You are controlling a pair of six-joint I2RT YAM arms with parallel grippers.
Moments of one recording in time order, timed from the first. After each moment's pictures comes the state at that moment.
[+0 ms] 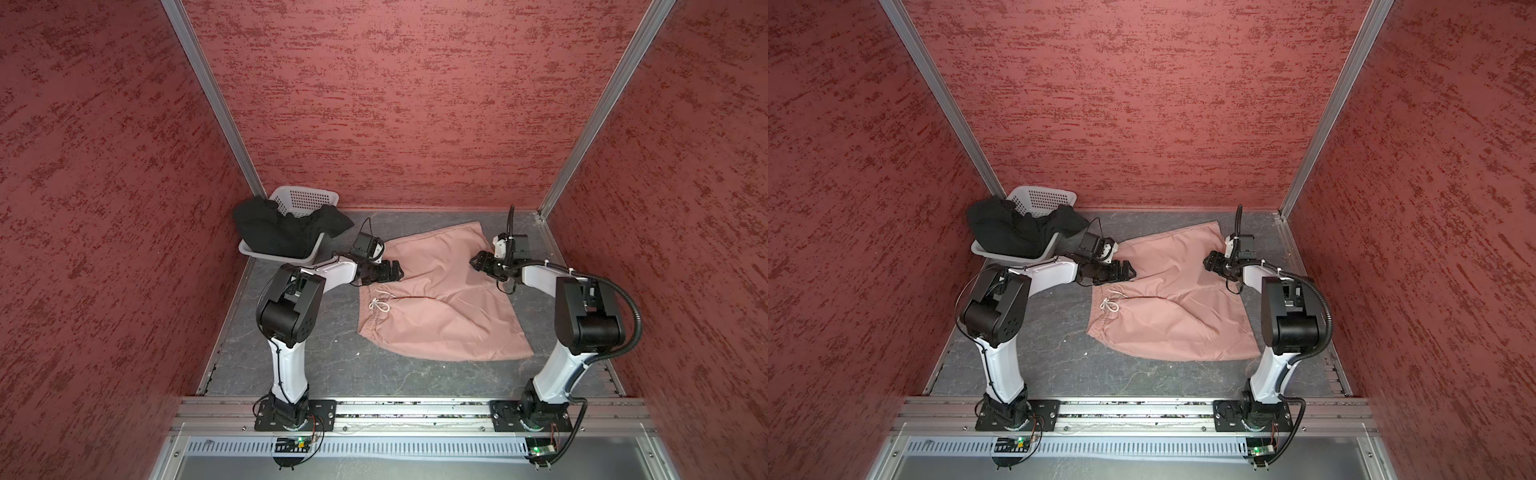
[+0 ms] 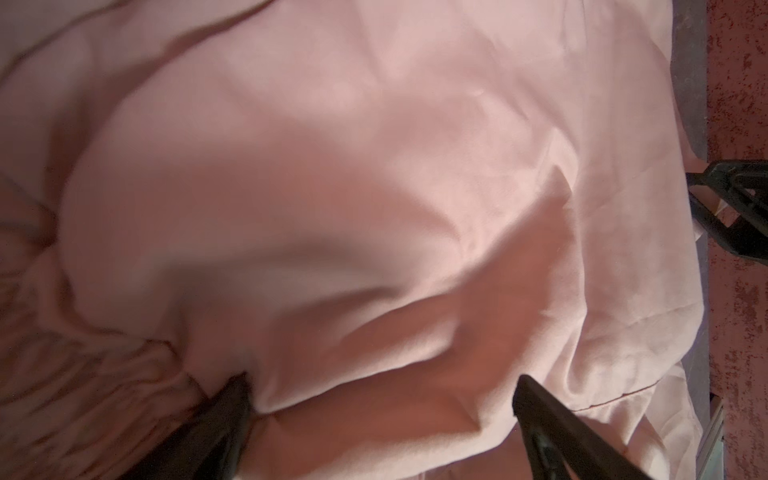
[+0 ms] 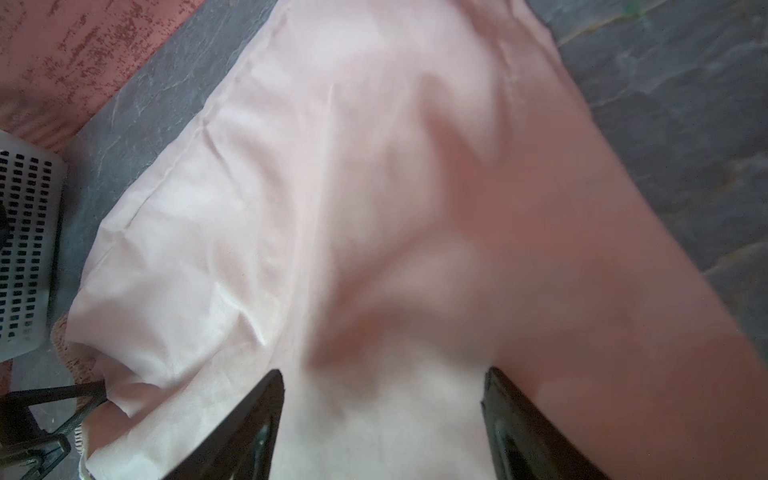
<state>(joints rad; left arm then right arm) -0.38 1.95 1.23 -0.26 0.36 -0.45 -0.03 1.82 1.04 -0.09 -0.36 0.41</state>
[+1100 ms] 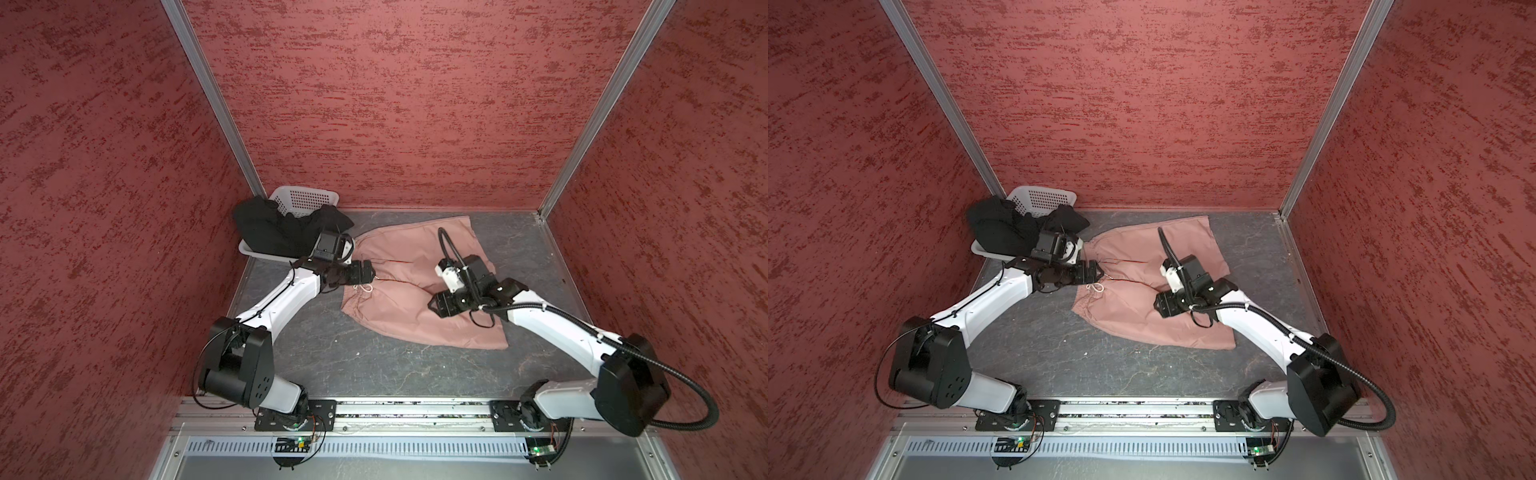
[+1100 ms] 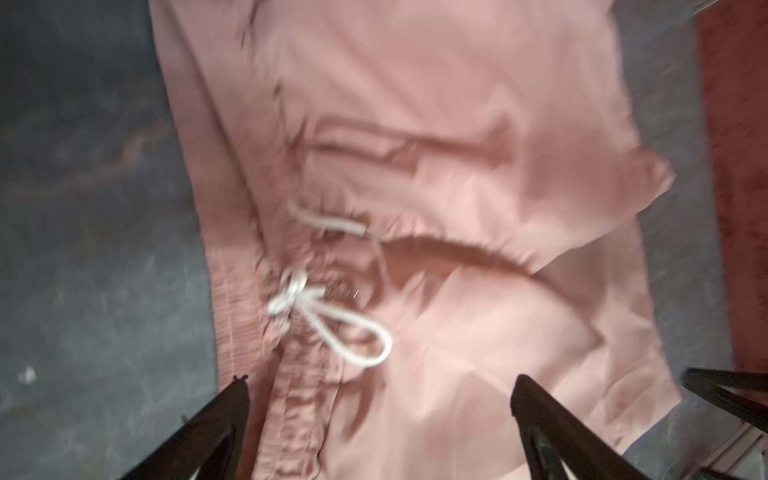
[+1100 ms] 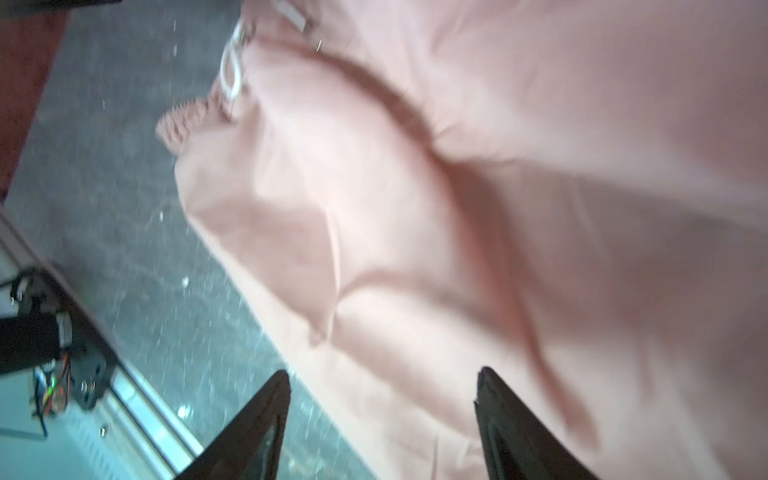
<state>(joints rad) -0.29 1.47 0.99 -0.56 0.24 -0.37 0.63 1.34 0.91 -0.57 -0.23 0.25</state>
